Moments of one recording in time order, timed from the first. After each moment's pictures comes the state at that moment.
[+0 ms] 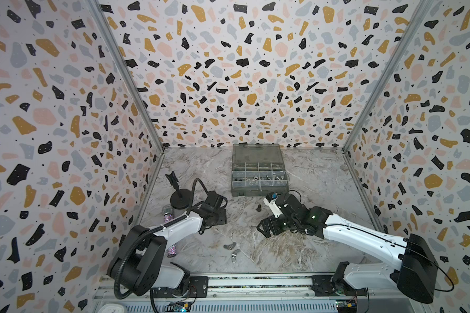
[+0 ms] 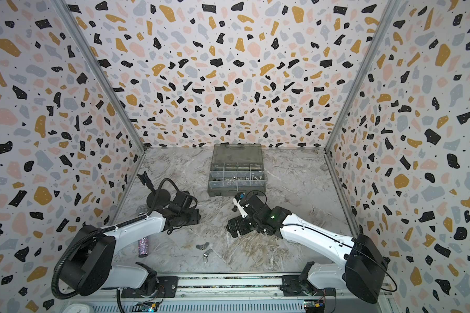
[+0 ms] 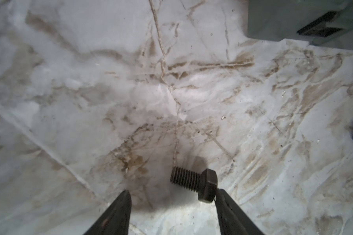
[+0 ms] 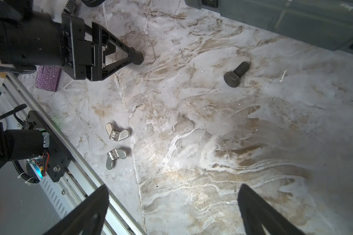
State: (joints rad) left arm -0.46 1.40 0.65 -0.35 -0.09 -0.50; right arm 0.91 1.27 0.88 -0.51 -0.14 0.42
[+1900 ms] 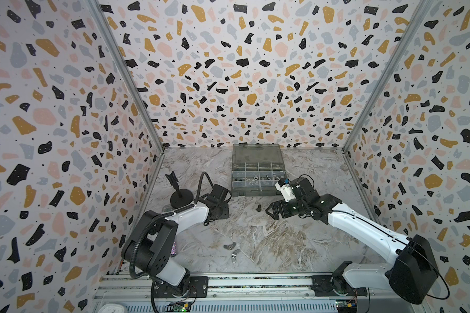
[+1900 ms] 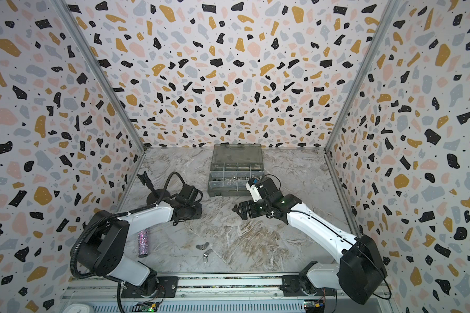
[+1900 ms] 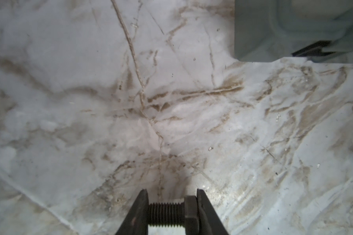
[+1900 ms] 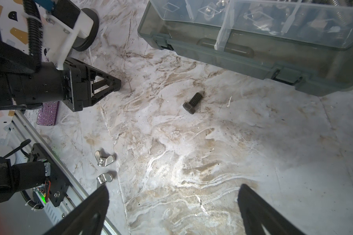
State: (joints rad) left arm -0.46 1.54 0.79 -0.38 -0.08 -0.46; right arm 0.65 1.29 0.95 -0.54 -0.27 0.33
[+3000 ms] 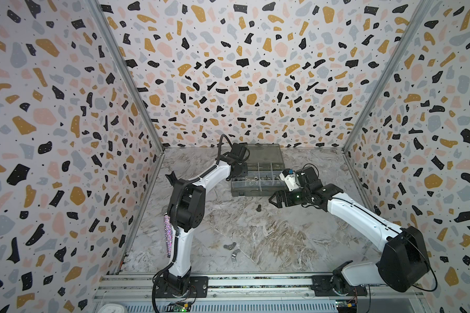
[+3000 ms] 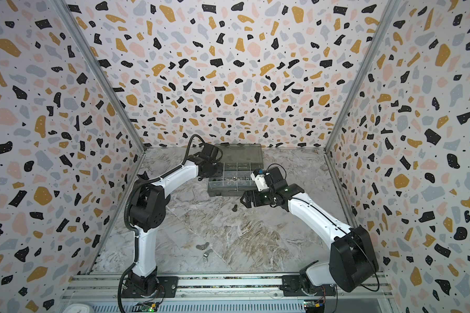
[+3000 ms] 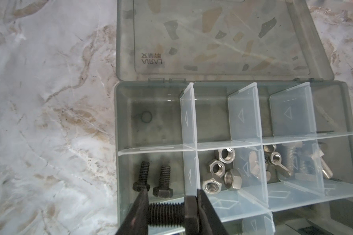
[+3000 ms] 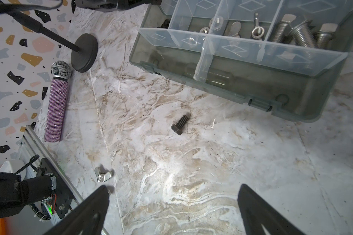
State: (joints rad) left arm -0.46 2.13 1.77 -0.62 -0.06 -0.41; right arm 0.50 1.39 1.04 -0.54 -0.38 0.26
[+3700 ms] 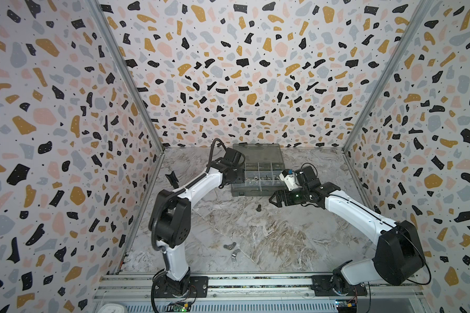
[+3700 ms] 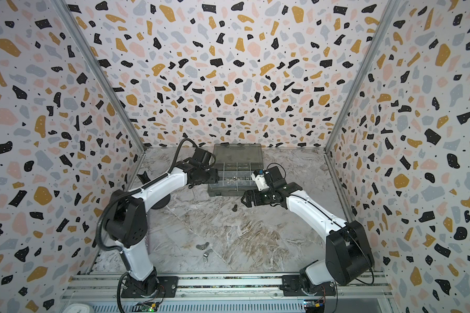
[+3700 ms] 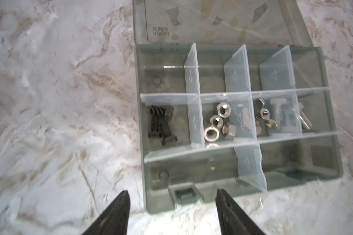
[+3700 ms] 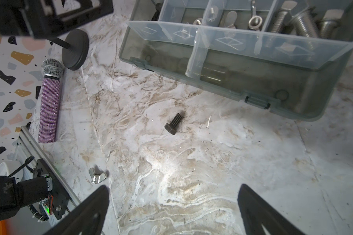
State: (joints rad) left arm -0.48 1.78 1.41 -0.60 -0.07 -0.40; right arm 0.51 1.43 1.05 -0.54 -0.38 0.26
